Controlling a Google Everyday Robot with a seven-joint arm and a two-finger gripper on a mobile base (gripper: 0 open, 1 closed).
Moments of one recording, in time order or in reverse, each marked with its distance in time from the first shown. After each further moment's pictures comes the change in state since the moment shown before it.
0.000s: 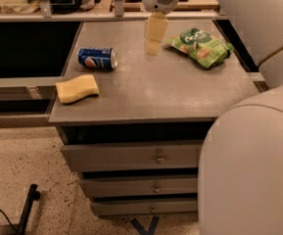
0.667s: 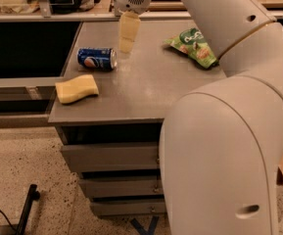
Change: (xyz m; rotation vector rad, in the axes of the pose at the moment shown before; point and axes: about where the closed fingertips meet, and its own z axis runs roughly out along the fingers) arm -0.056 -0.018 0.026 -0.035 -0.051 0.025
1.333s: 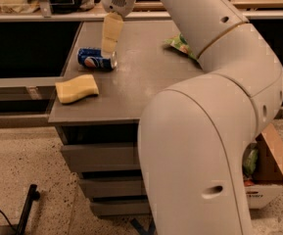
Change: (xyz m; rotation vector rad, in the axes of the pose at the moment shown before) arm -0.037 -0.014 0.026 -0.010 -0.031 0.064
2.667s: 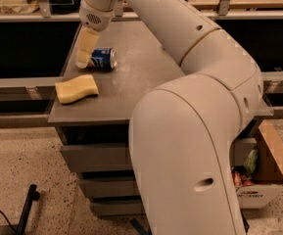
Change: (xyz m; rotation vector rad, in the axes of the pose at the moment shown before) arm -0.055 -0.010 0.063 0.021 -0.090 0.041
